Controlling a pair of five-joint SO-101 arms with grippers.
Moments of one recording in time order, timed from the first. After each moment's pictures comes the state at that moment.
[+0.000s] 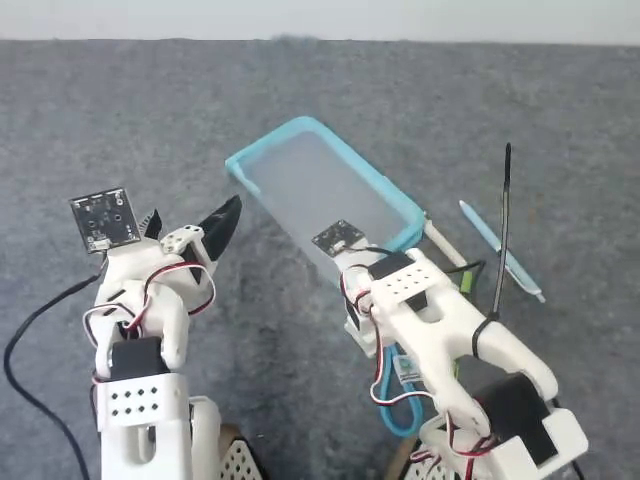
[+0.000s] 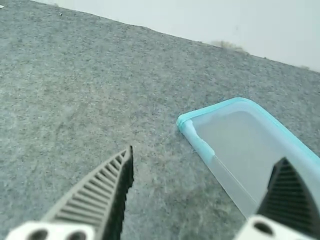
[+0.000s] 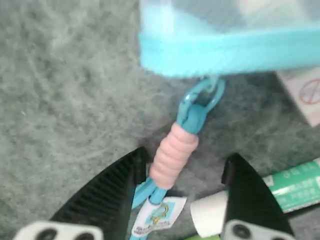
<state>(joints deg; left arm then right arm) -15.2 -69.1 76.8 34.4 13.3 -31.8 -8.4 48.3 60.7 8.4</state>
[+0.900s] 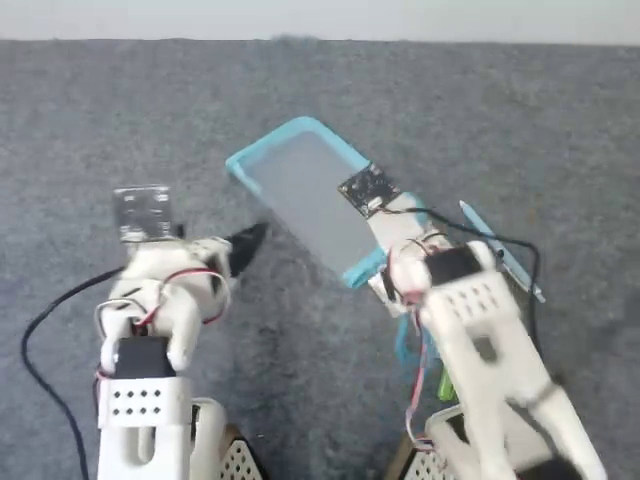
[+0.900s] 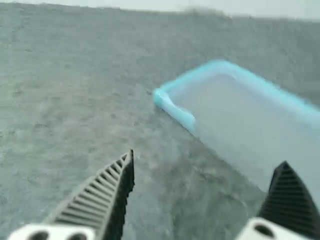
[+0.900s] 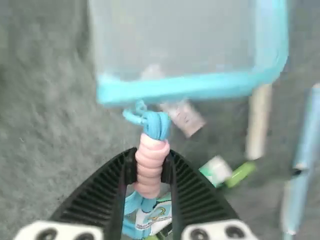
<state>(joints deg) -6.9 -69.1 72.6 46.5 4.9 -22.8 -35.7 42.9 67.5 19.0</state>
